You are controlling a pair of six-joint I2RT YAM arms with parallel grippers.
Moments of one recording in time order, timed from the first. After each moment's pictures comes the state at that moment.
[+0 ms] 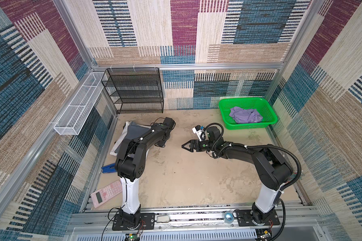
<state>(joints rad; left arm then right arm) -0.38 2.04 1.53 -0.78 -0.67 0.13 0.54 1.81 1.02 0.25 -0.68 0.56</state>
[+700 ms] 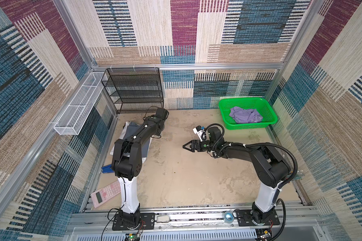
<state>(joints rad) -0.27 2.01 1.67 -0.74 -0.56 0.07 0.51 1.85 1.01 0.30 -0.73 0.57</state>
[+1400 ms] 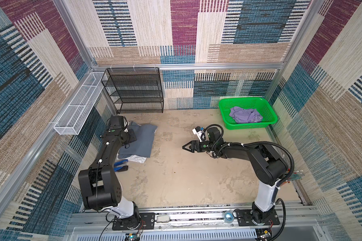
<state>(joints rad) 0.22 1.52 1.17 -0.63 0.08 -0.28 0.51 1.89 1.02 0.32 -0.77 0.57</state>
